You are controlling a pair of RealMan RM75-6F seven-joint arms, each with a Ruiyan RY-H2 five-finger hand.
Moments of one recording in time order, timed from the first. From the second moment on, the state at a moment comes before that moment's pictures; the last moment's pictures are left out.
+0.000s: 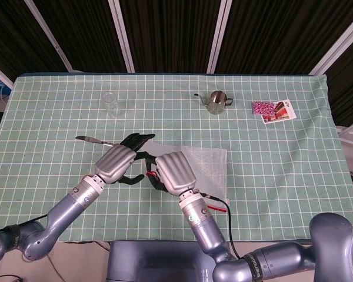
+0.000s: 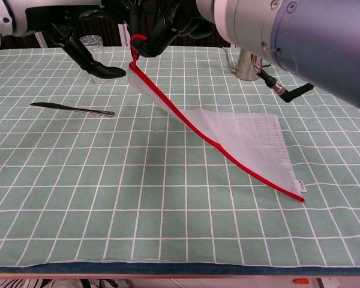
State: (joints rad) left arm -0.80 -1.22 -0.23 -1.88 1.20 0.89 0.14; right arm 0.97 -1.72 0.44 -2.03 -0.74 1.38 -0.81
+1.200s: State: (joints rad) left arm -0.81 -1.26 -0.20 -1.87 1.19 0.93 0.16; right arm 0.98 -1.69 0.42 -2.05 -0.73 1.40 -0.77
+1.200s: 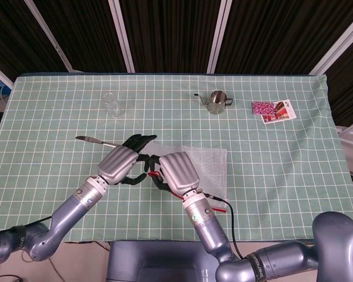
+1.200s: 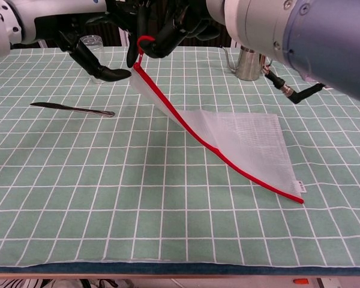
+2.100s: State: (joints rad) left arm -0.83 -1.29 -0.20 -1.86 1.17 0.93 0.18; right arm 0.98 -1.69 0.40 -2.06 -0.73 1.41 -0.76
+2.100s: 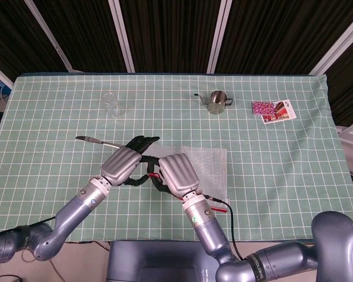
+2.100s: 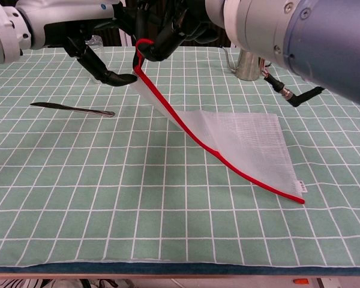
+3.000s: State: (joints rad) left arm -0.82 -1.35 -0.29 -1.84 1.13 1.05 0.13; right arm 0.94 -1.66 0.37 -2.08 -0.74 1.44 -0.72
